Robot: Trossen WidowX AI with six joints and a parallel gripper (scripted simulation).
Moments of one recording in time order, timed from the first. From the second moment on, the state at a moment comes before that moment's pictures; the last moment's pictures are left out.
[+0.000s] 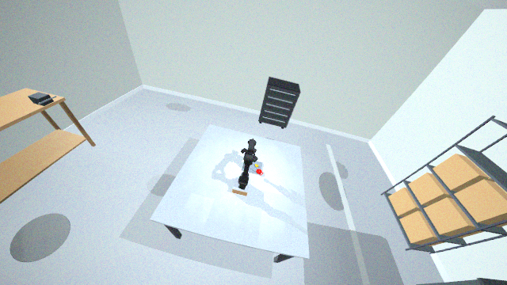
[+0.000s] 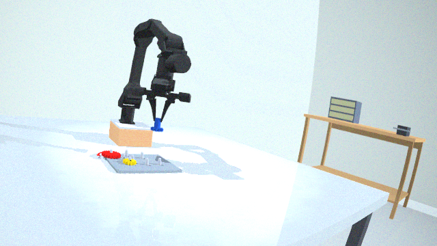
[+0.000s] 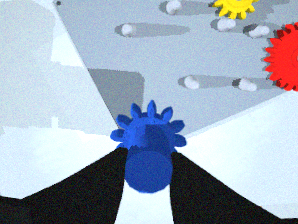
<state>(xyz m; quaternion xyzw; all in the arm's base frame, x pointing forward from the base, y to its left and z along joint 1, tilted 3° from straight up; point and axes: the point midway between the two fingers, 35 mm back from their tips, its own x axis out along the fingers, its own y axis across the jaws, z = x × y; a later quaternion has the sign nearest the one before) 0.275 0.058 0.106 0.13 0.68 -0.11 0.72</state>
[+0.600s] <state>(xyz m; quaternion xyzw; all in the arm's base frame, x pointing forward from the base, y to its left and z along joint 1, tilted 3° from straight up) 0.294 0.022 0.092 0.13 0.67 -0.11 0.72</state>
